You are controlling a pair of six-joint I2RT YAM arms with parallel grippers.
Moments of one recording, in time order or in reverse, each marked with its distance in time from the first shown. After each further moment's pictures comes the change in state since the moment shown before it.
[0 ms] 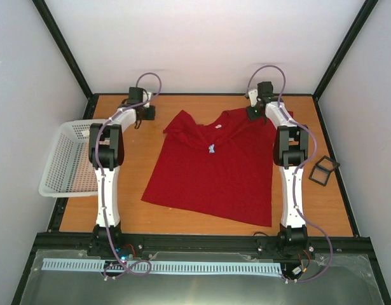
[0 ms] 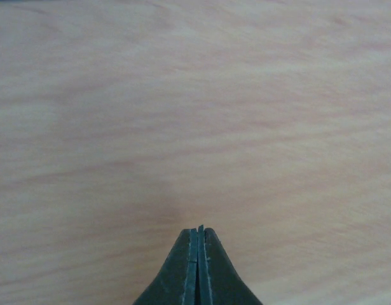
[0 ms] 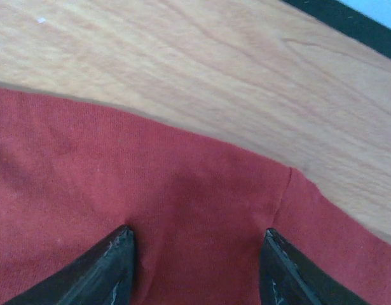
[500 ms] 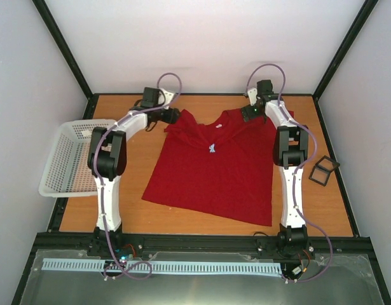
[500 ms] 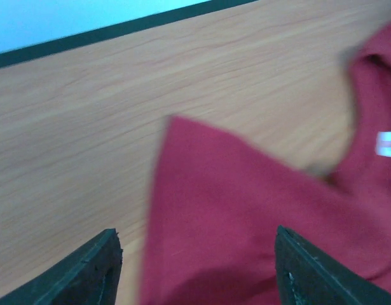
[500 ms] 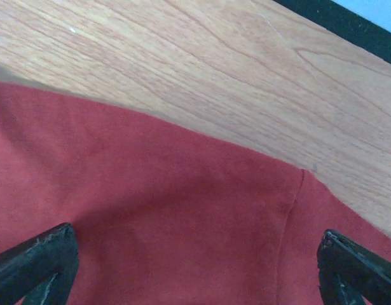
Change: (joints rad) left arm -0.090 -0.219 -0.206 0.080 0.147 0.072; right arm -0.003 0.018 0.061 -0.042 -0.016 0.013
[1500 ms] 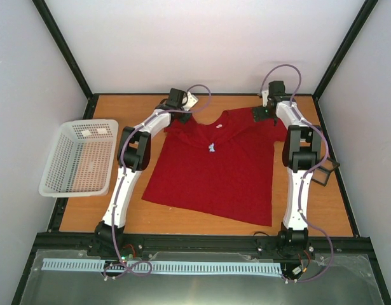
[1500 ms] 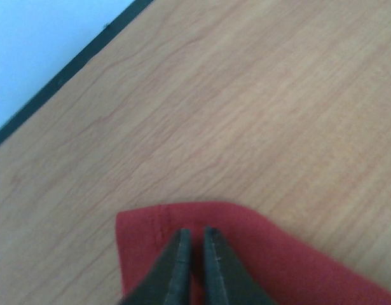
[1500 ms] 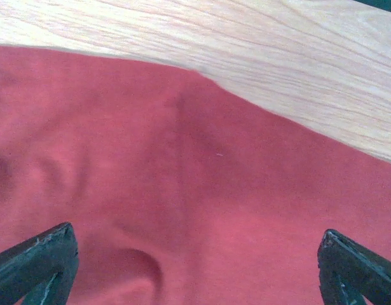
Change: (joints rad) left arm -0.153 0.449 0.556 -0.121 -0.245 0.364; right arm -0.052 -0.191 -0.240 0.026 0.058 0.116
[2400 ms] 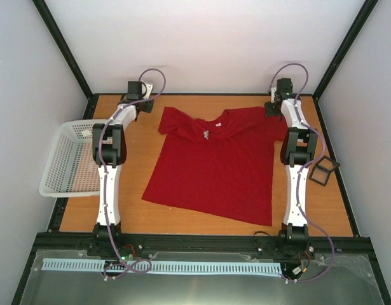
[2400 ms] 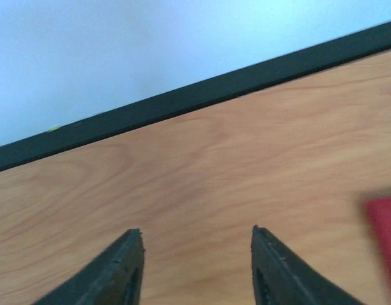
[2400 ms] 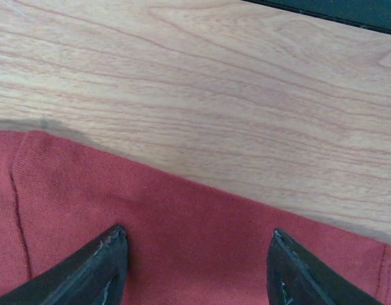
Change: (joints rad) left arm 0.287 -0.087 -0.105 0.099 -0.047 -0.190; right arm -0.089 0.307 0.452 -0.150 0.047 0.011
